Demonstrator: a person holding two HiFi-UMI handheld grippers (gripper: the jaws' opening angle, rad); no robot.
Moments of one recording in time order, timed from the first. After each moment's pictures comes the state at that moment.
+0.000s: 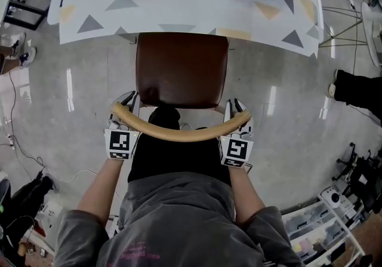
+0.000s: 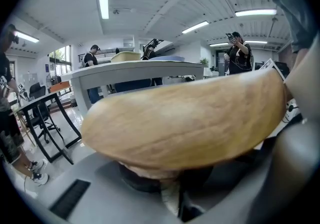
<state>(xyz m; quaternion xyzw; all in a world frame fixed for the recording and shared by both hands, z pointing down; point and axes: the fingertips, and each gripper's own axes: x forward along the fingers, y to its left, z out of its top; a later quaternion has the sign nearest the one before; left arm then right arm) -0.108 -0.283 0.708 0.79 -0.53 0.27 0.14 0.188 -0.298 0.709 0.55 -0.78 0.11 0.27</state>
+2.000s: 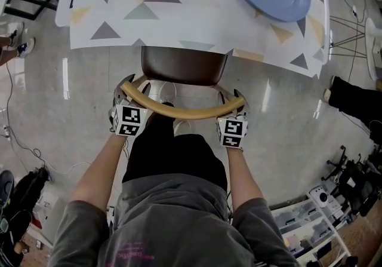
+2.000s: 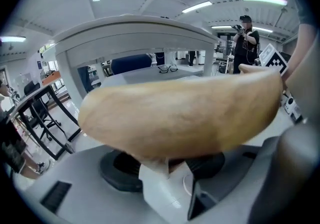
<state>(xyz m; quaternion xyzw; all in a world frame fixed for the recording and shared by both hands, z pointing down) -0.144 -0.332 0.772 0.76 -0.50 0.37 0.18 0.157 -0.341 0.776 0.49 -0.78 0.17 0.35</state>
